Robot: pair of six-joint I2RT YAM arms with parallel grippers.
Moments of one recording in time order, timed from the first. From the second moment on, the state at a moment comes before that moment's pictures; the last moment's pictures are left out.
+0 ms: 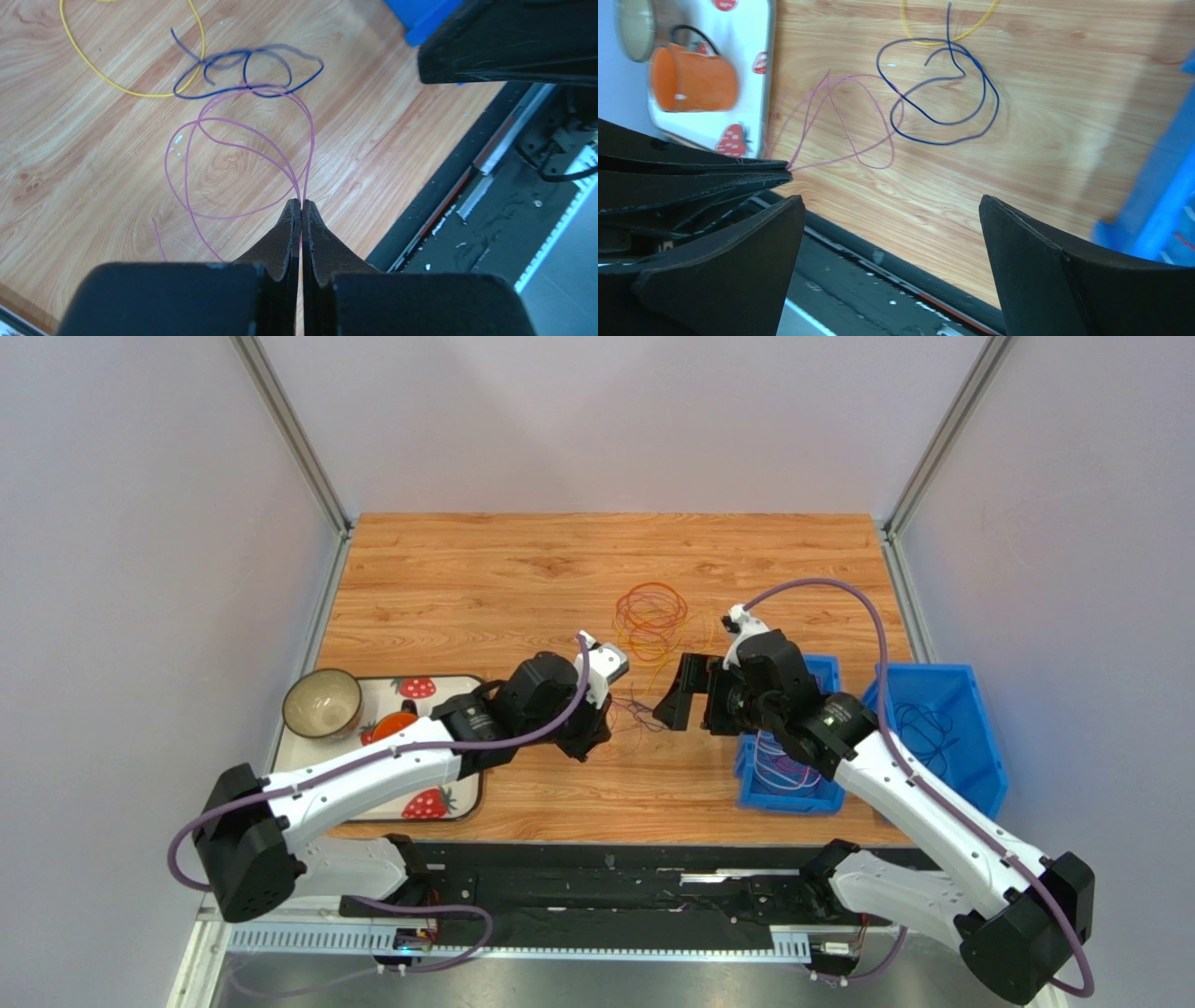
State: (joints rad) left arm -0.94 1.24 0.90 -0.32 0.06 -0.20; right arm 0.63 1.01 0.88 -0.55 -0.08 0.63
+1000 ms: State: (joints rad) left arm -0.93 1.02 0.93 -0.37 0.04 -0.17; right arm 0.64 0.96 0.64 -0.25 -0.30 0.84
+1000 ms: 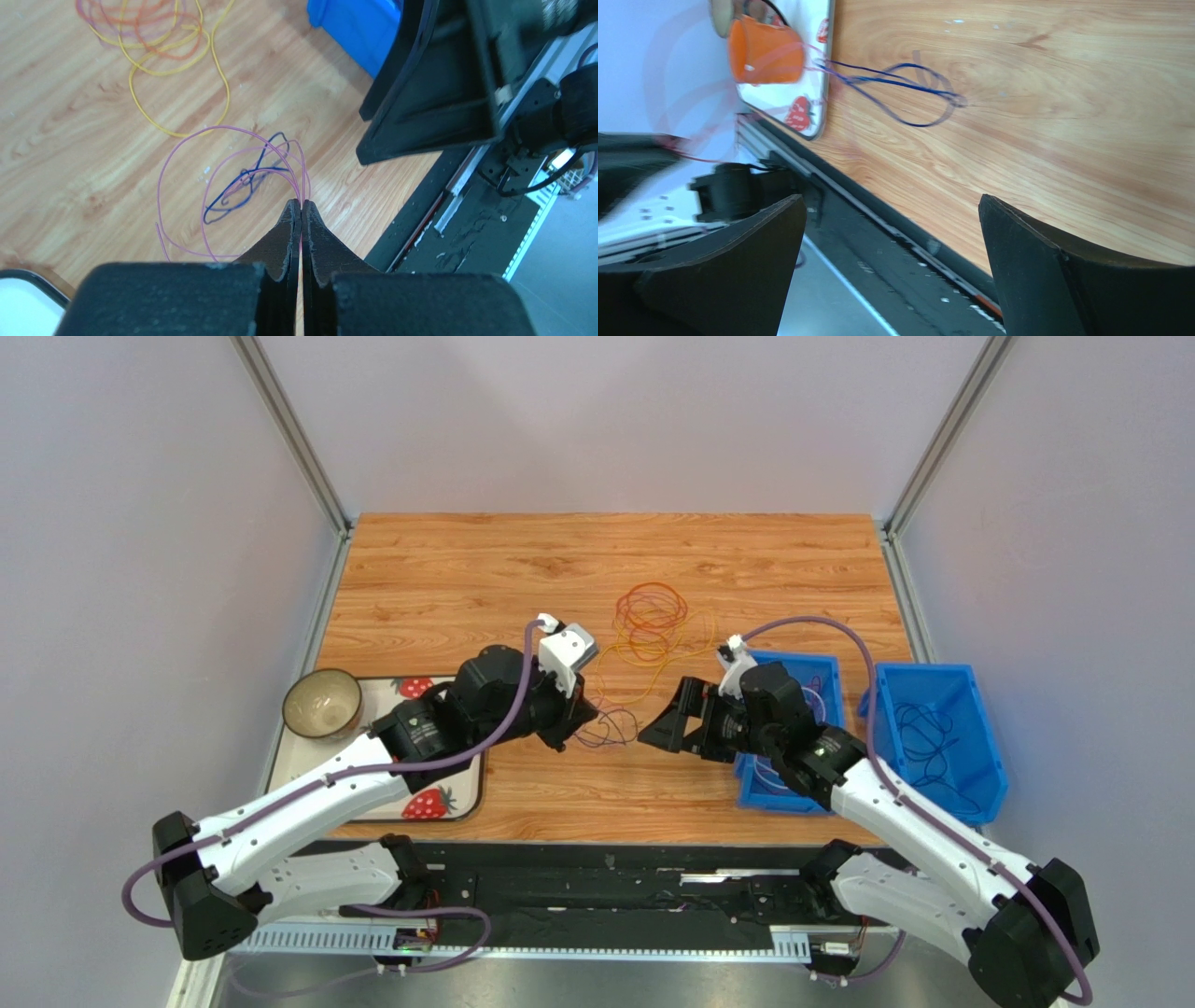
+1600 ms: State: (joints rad) left arm -0.93 0.98 1.02 -0.44 0.03 -0.14; right arm 0.65 1.01 0.54 -0.11 -0.27 0.64
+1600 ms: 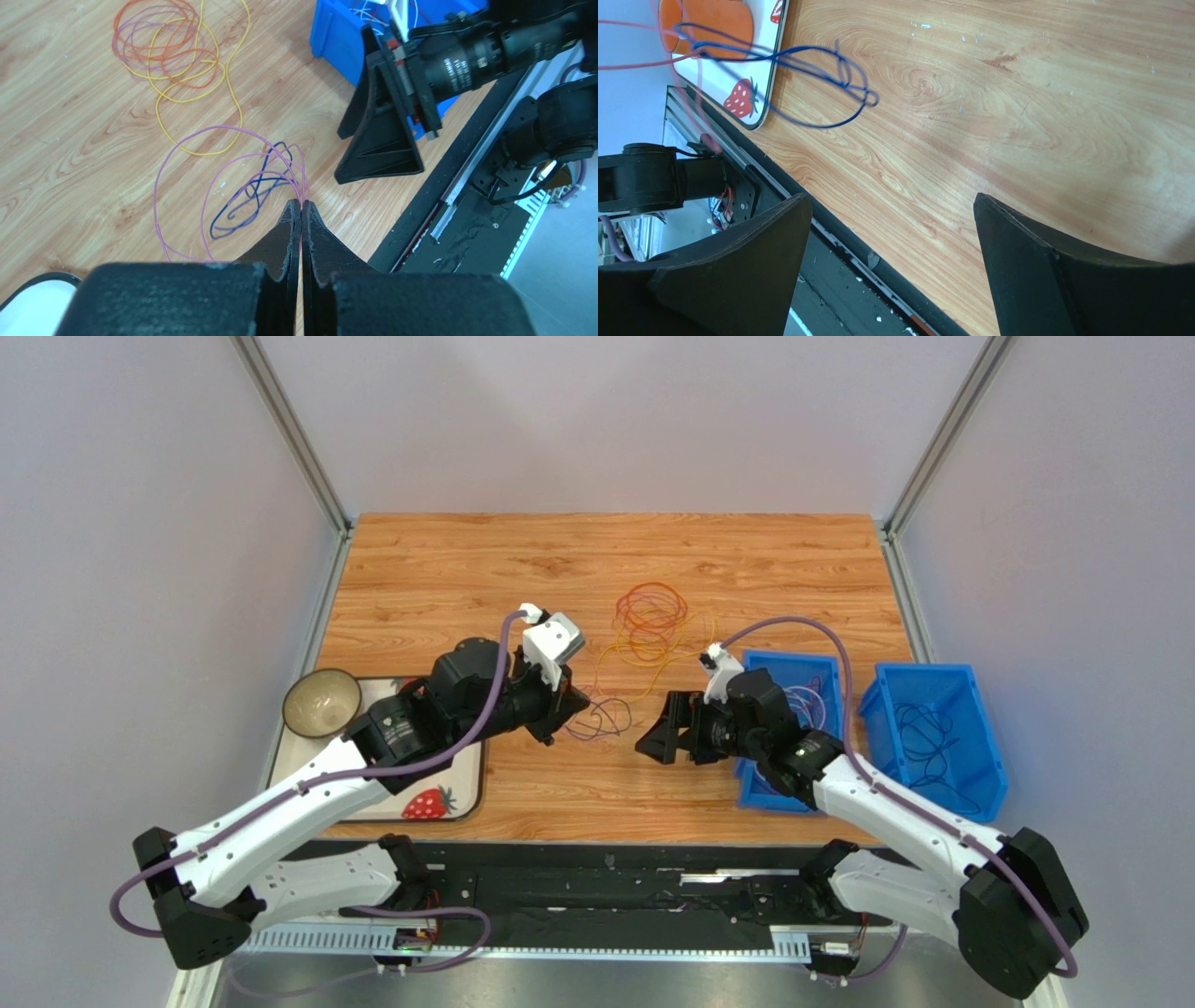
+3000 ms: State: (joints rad) left arm -0.93 0.86 1.04 -0.45 0.02 -0.14; right arm 0.69 1.24 0.65 0.27 -0.35 0.60
